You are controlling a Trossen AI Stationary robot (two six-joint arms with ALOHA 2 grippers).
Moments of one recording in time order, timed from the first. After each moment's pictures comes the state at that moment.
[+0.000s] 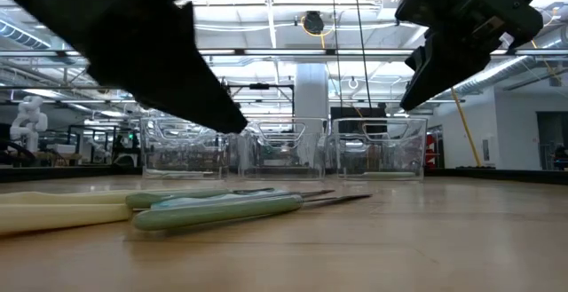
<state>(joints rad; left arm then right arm) -0.63 1.91 1.07 -0.10 -0.73 -0.66 0.29 1.27 0.67 -0.28 0.26 0.30</state>
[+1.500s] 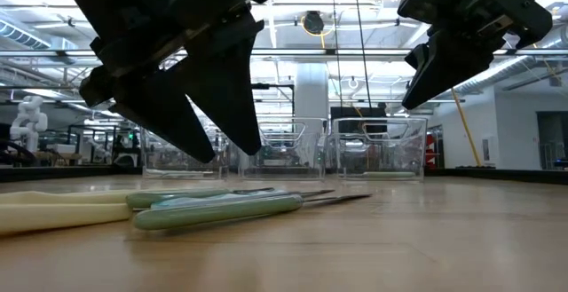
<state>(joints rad) -0.59 2.08 1.45 -0.69 -0.59 -1.37 0.31 1.27 0.67 -0.28 0.26 0.27</state>
